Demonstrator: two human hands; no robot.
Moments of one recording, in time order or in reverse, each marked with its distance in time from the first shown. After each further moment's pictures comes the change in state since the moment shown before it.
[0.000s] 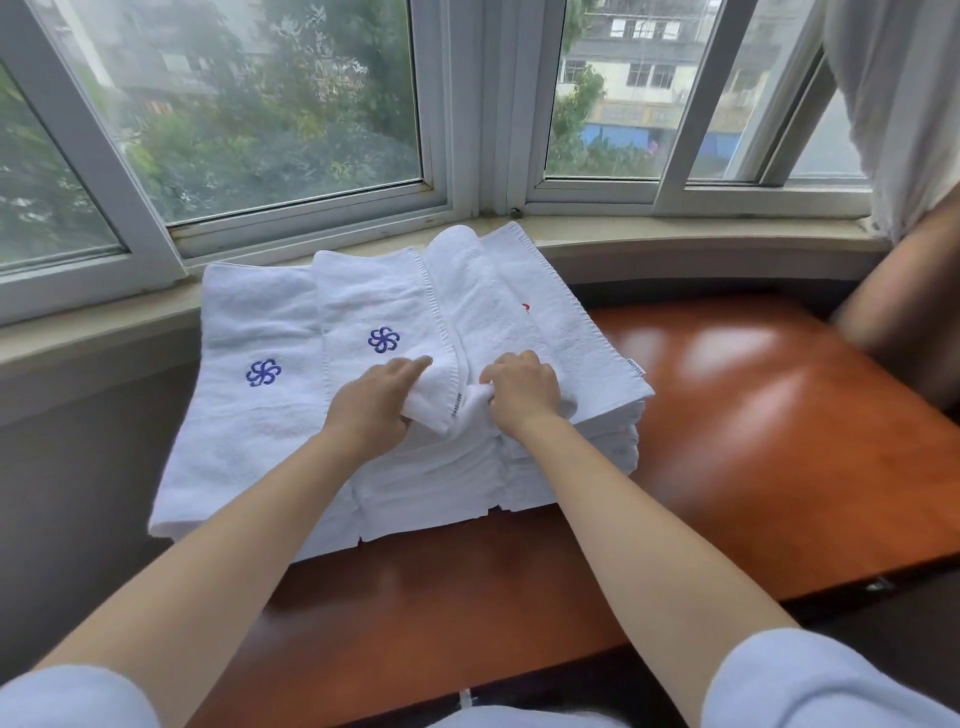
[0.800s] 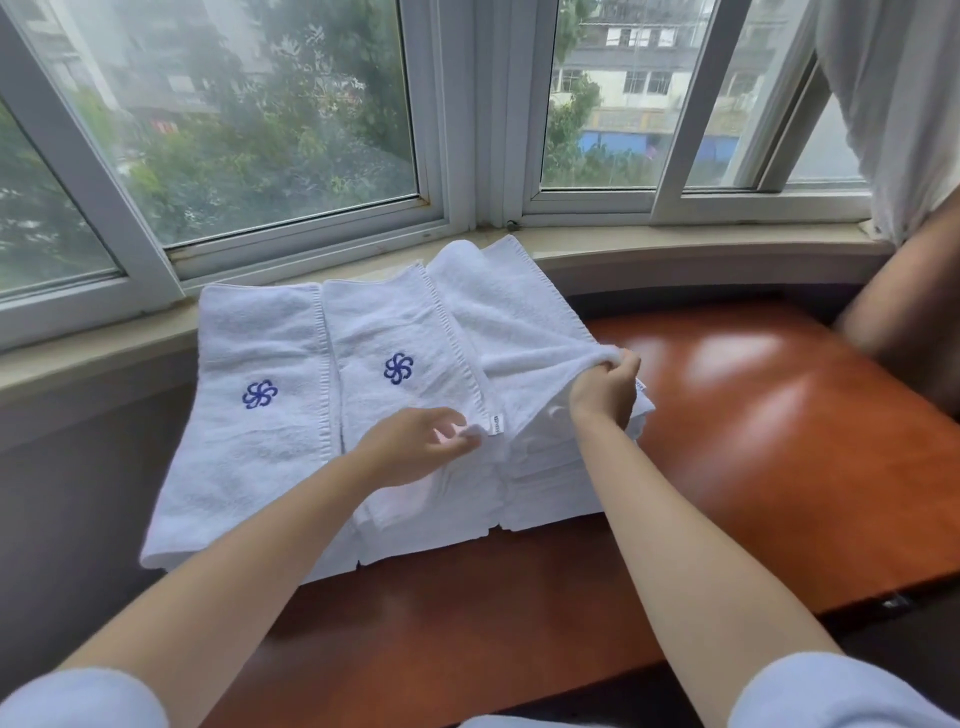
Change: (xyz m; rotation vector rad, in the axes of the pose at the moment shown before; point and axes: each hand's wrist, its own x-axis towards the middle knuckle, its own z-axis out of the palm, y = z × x) left_hand 0.008 0.021 0.012 -0.286 -0.228 0.052; right_hand 0.004 0.060 -0.001 1.036 0.502 0.893
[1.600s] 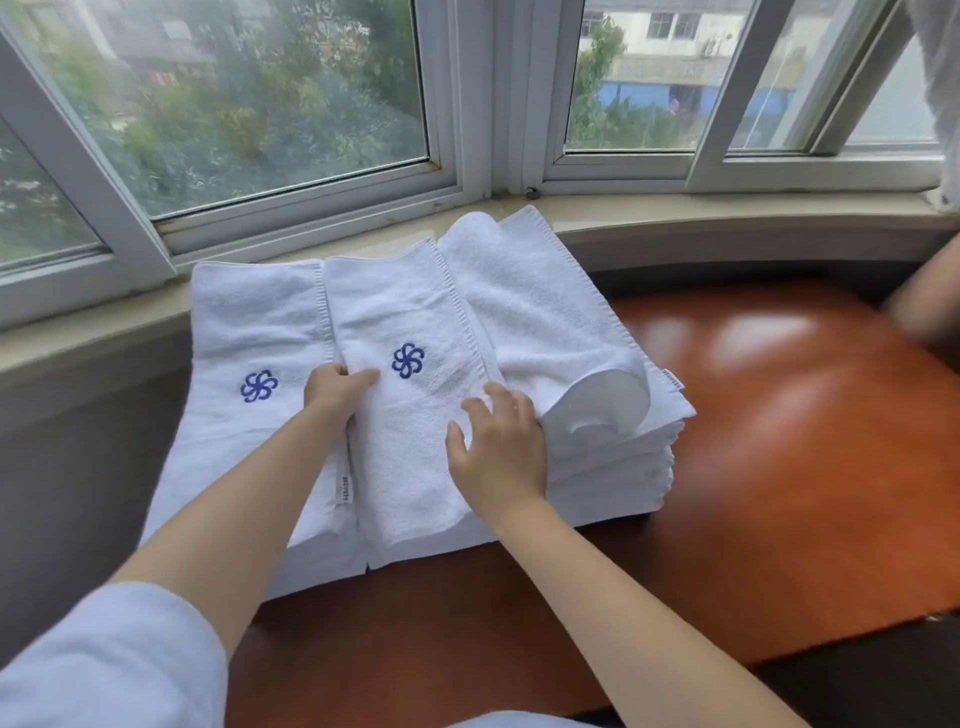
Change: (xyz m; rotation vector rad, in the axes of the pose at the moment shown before) left_hand 0.063 -0.103 -0.022 -0.711 0.478 -0.731; right_hand -0.109 0.005 0.040 -0.546 -0.440 -0.766
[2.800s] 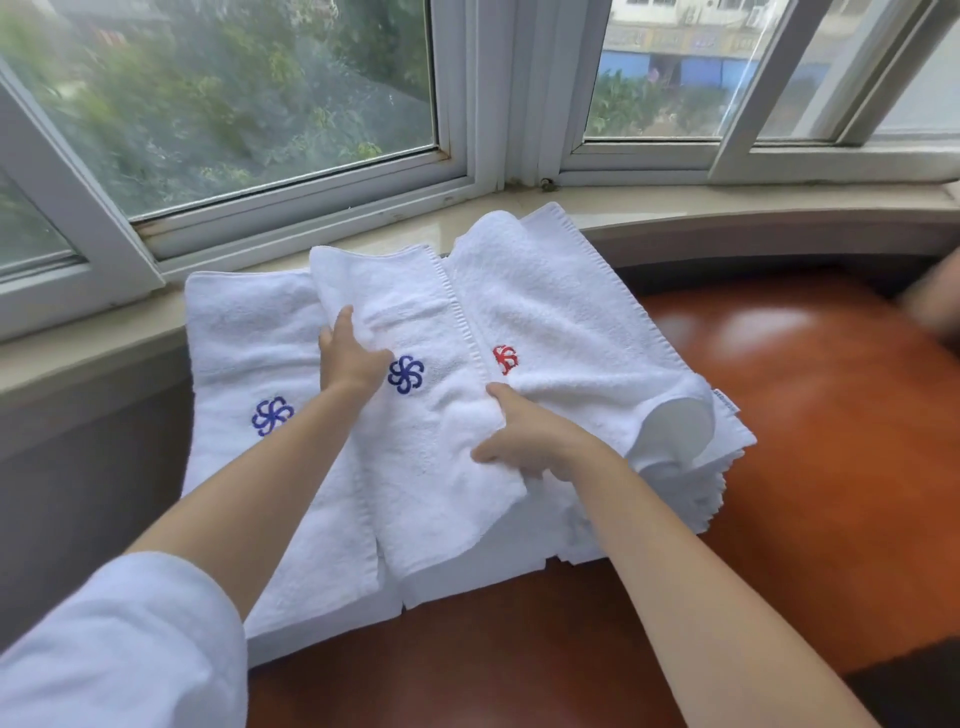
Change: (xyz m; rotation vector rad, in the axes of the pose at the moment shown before) left_hand 0.073 0.029 0.000 0.188 0.025 0.243; right_hand 0.085 -0.008 -0.011 0.421 -0.751 0.424
